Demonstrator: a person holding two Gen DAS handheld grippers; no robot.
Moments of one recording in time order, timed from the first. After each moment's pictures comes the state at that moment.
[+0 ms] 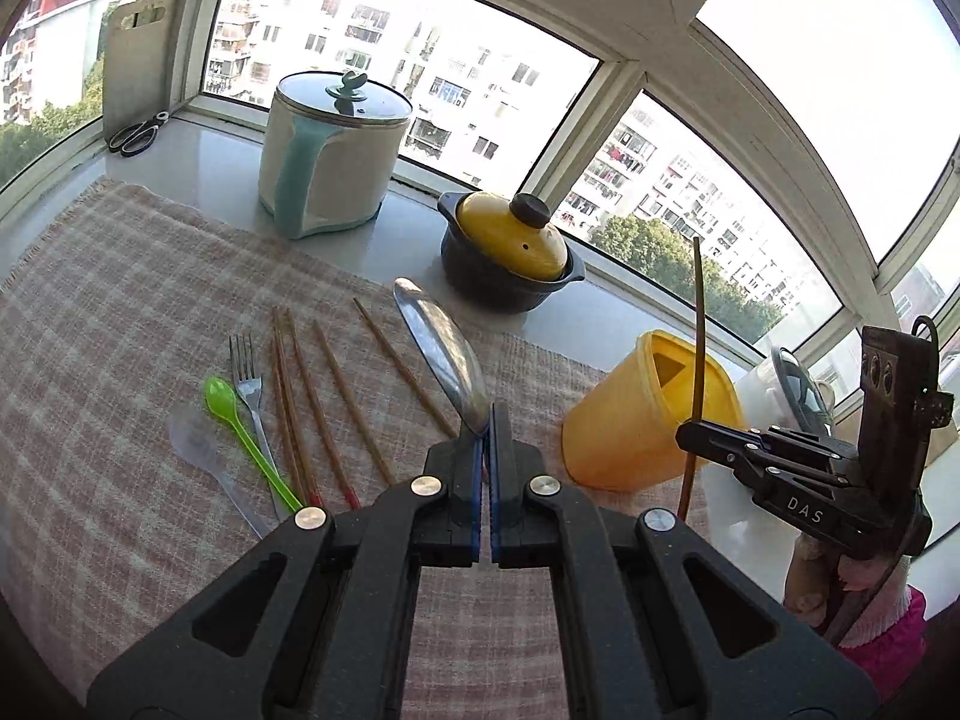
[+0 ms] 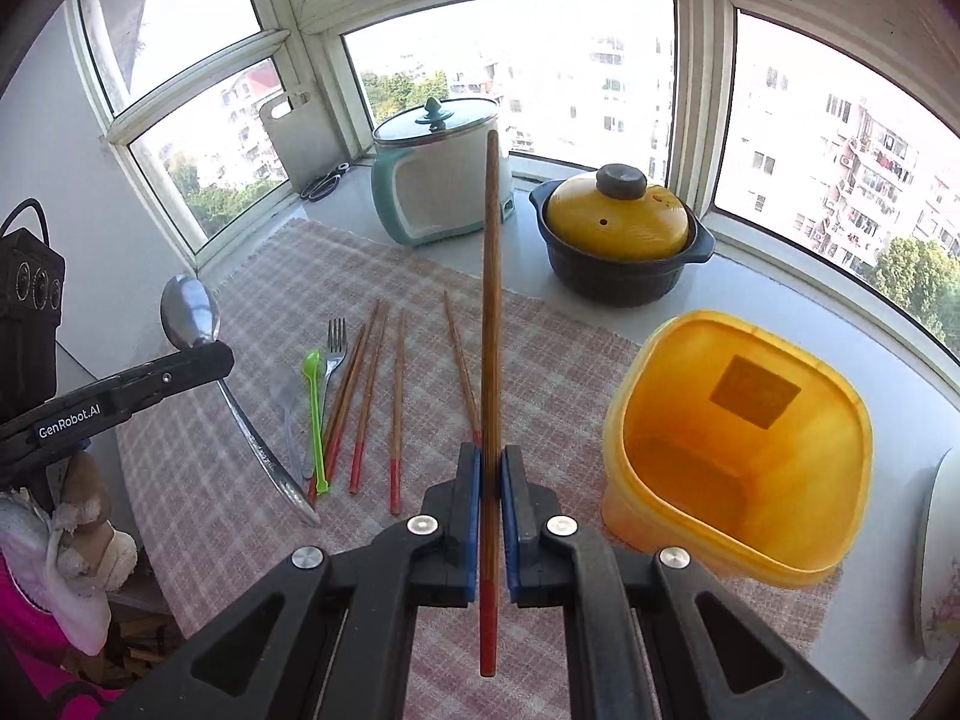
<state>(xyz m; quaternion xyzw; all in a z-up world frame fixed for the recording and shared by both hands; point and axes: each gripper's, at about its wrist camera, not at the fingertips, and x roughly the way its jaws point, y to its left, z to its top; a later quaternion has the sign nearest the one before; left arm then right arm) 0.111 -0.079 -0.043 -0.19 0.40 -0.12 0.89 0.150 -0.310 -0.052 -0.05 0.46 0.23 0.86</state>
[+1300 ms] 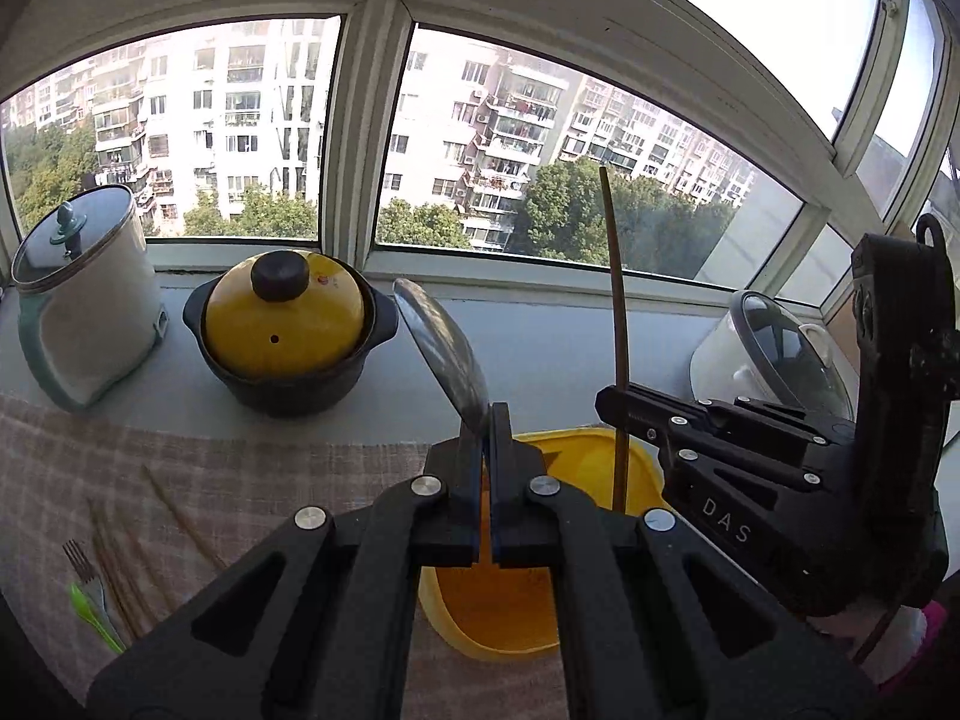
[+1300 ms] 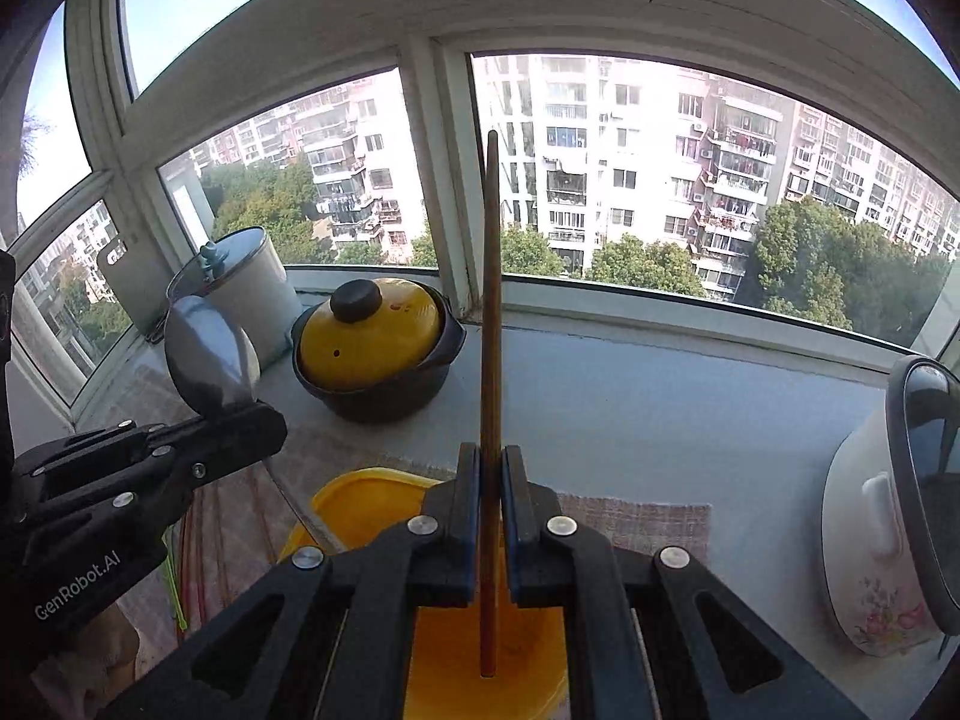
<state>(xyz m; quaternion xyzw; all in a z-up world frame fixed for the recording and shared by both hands) 0.226 -0.272 -0.029 -0.06 0.40 -0.22 0.89 0.232 -0.418 -0.045 0.02 0.41 0.08 0.91</state>
